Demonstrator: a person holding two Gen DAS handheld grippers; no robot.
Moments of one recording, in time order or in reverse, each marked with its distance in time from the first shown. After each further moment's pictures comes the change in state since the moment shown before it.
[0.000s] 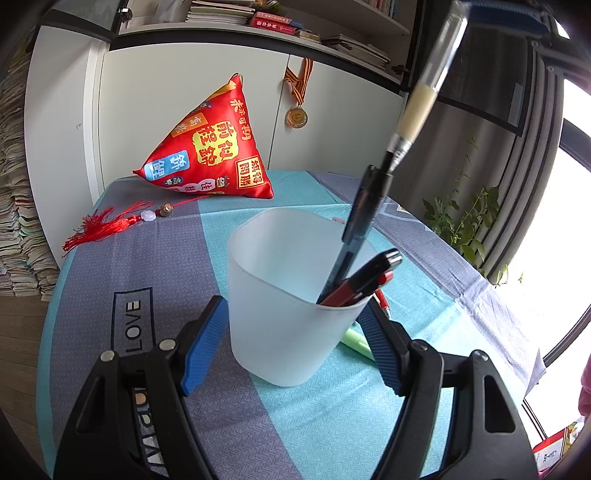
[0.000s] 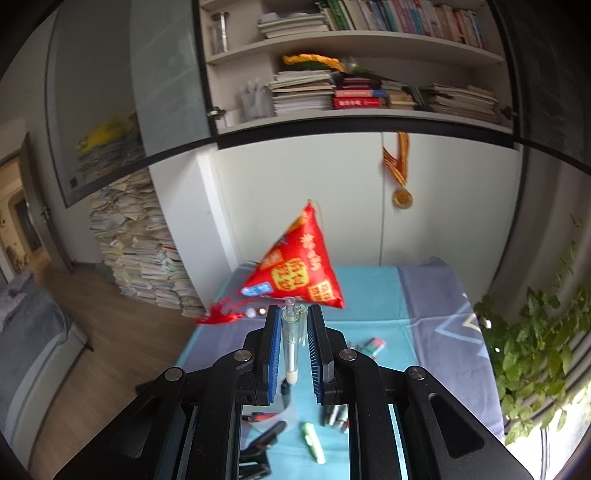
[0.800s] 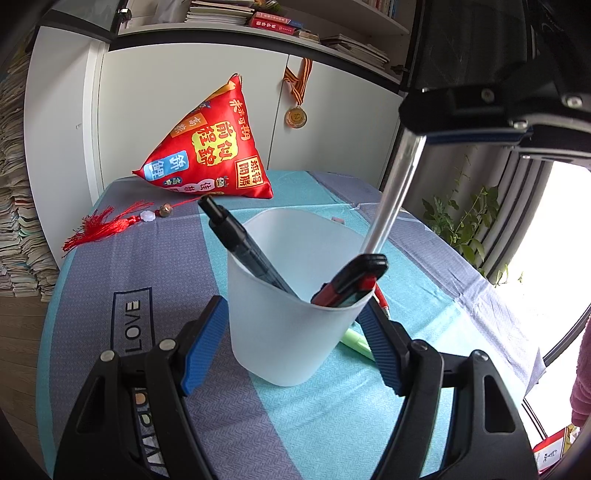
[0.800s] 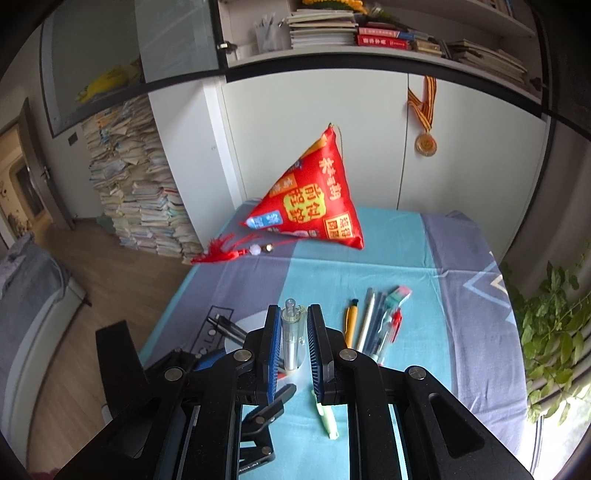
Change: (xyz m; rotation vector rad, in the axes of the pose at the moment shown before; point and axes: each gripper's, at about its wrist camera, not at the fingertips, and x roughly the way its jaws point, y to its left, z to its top) left arm 0.000 0.000 0.000 0.001 0.001 -0.001; right arm 0.056 0.010 -0.051 -0.042 0.204 0.010
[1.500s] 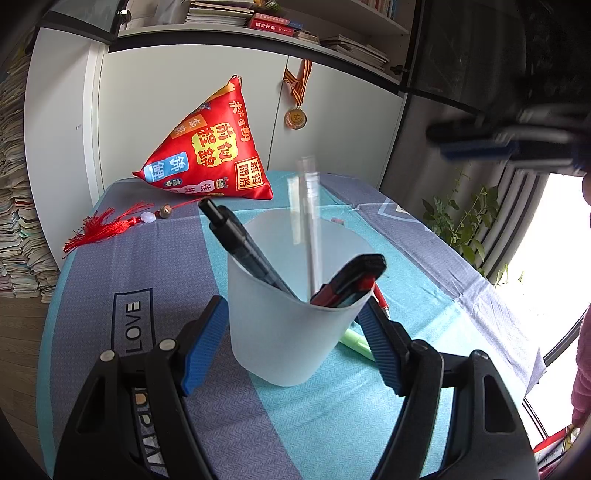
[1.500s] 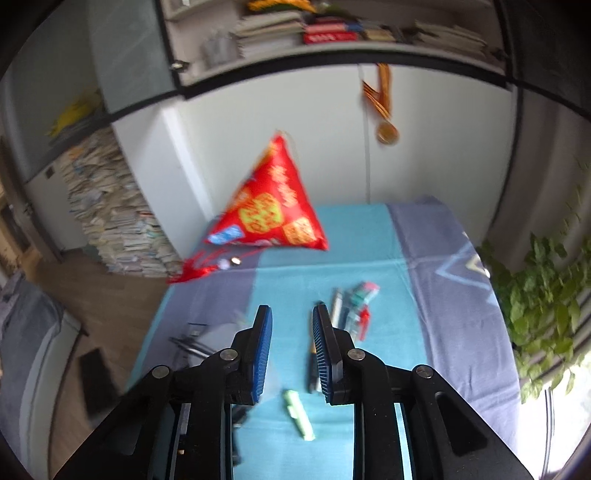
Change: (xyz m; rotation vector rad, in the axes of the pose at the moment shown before) left arm 0.000 -0.001 0.000 0.002 -0.002 0.001; right arm -0.005 -0.050 0.006 0.155 0.009 -0.064
